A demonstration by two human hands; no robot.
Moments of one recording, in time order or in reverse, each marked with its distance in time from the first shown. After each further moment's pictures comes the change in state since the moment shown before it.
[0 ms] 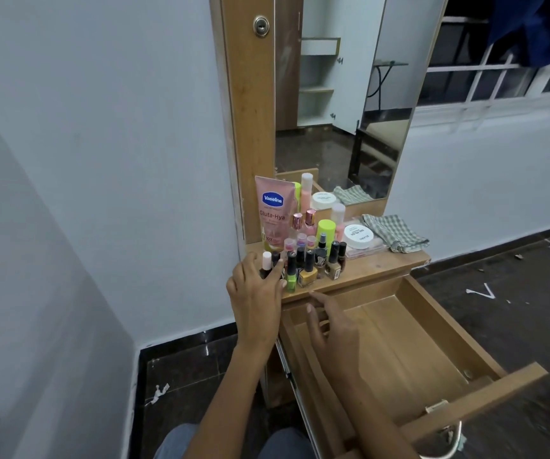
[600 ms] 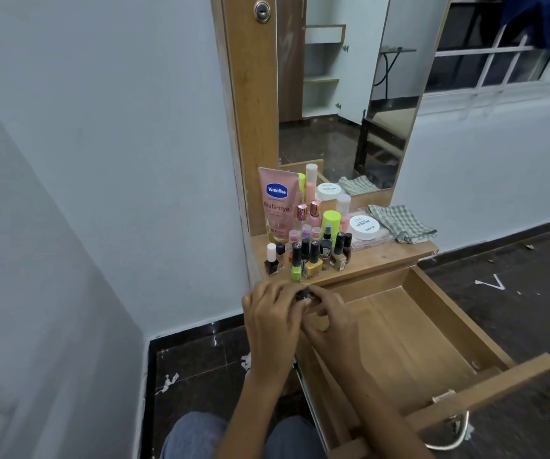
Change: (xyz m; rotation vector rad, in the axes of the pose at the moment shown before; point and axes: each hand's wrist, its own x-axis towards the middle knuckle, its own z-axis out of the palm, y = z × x) left_hand -0.044 0.010 -0.017 -0.350 0.032 0.054; right_hand -0.003 -0.005 0.000 0.074 -0.076 -0.069
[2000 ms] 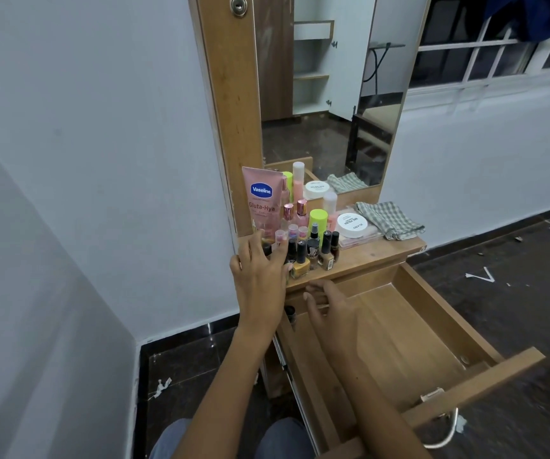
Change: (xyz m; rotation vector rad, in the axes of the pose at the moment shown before) left_hand 0.061 0.004 0.015 0.427 -0.128 0.020; right_hand 0.014 0.029 0.003 0.024 0.039 0.275
